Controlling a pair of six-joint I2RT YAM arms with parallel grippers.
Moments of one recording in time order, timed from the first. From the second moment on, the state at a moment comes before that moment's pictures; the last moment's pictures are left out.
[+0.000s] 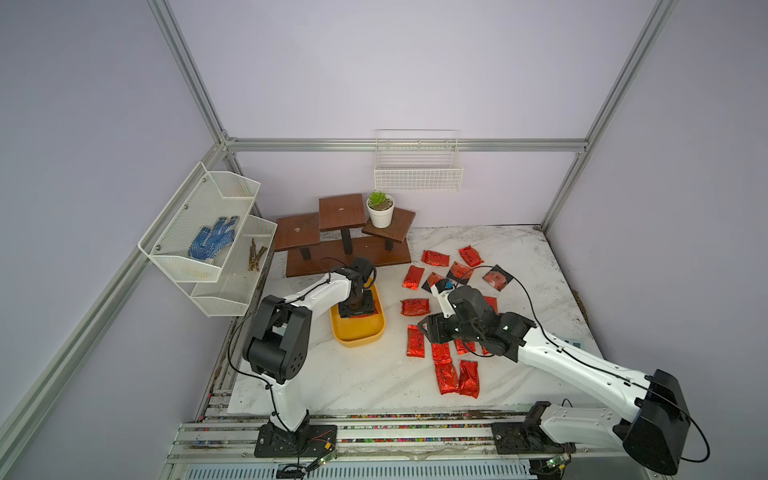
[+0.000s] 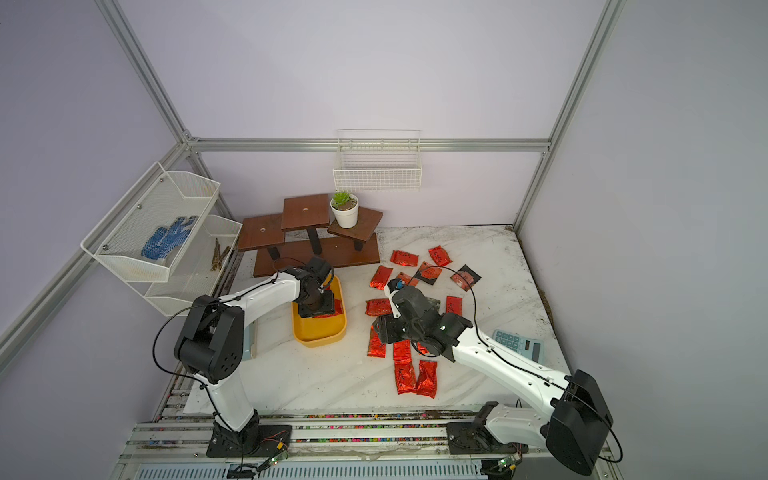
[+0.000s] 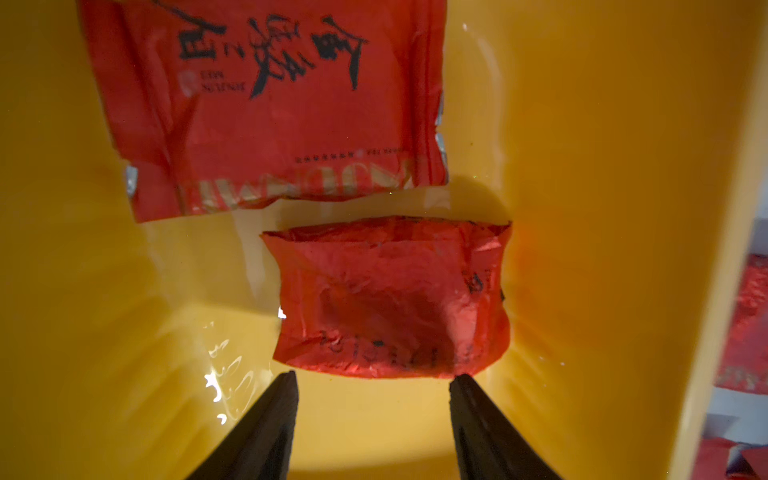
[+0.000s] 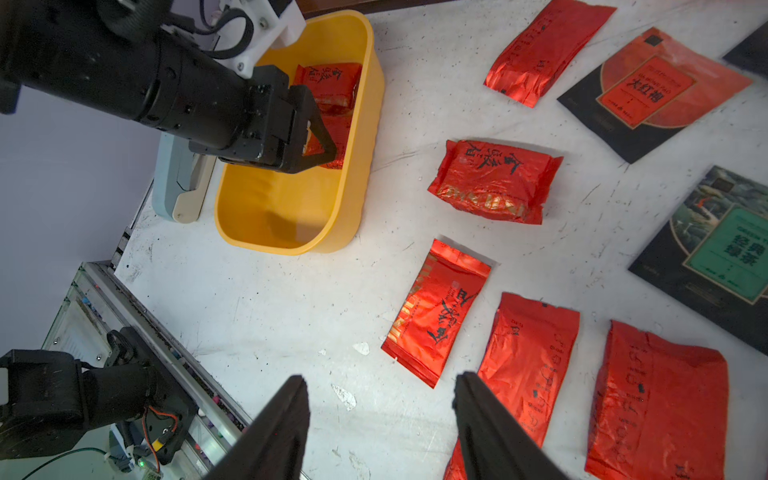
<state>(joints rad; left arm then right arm) -0.39 1.84 1.30 -0.80 -0.07 -0.54 0.77 1.23 0.93 -0.44 -0.08 0.50</state>
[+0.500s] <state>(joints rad) -0.39 1.86 1.31 -0.73 -0.07 -0.54 0.77 1.28 0.93 -0.42 -0.11 0.50</state>
